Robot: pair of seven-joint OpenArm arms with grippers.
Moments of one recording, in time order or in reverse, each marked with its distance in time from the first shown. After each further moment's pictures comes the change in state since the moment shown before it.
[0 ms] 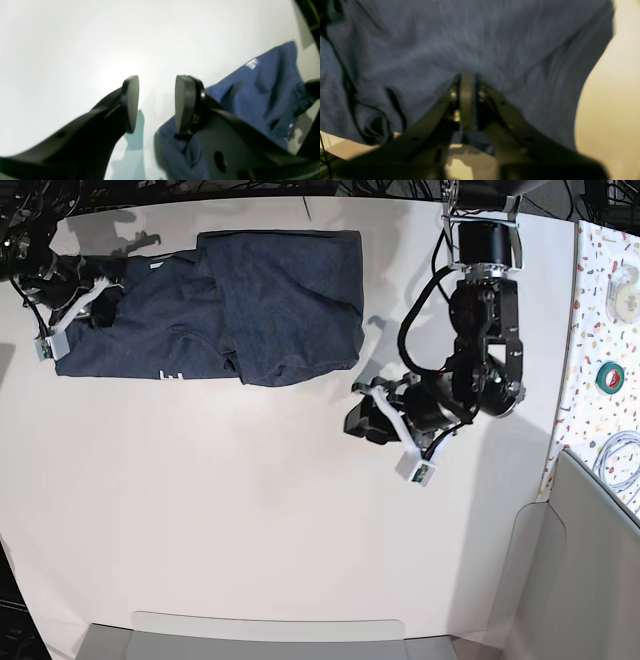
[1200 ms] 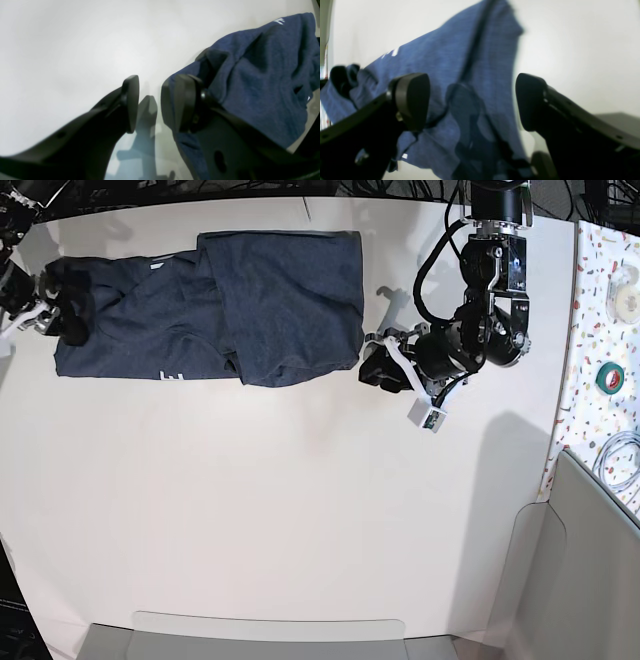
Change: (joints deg) left arm 10.6 -3.7 0.0 1.7 0.0 0.0 -3.8; right arm 10.1 8.7 8.7 -37.9 18.0 6.1 0.8
